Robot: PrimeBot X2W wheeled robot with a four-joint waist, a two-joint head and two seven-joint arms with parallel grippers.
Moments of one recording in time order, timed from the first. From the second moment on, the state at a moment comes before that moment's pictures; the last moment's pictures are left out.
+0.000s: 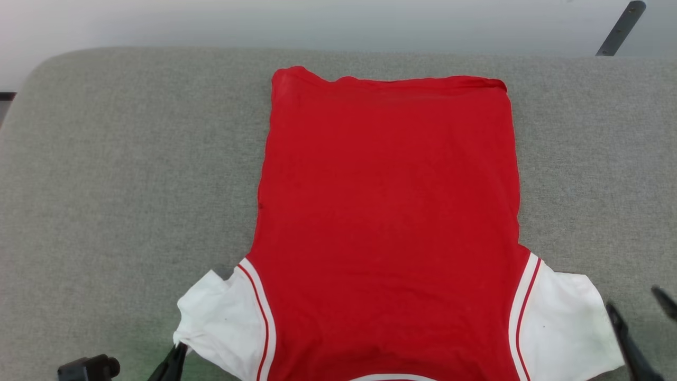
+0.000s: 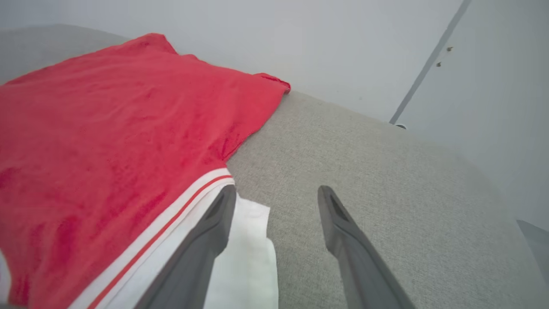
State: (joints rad) left arm 0.04 0.73 -0.58 0.01 -1.18 0.21 -0.26; right arm 0.26 -0.49 0.01 -0.17 0.22 0.13 -0.18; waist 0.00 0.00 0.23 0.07
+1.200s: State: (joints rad) left arm -0.24 0.53 -0.74 0.15 -1.08 0.07 -0.17; right arm -0.85 -0.53 0.11 0.56 0.45 0.13 0.58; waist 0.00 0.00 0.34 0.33
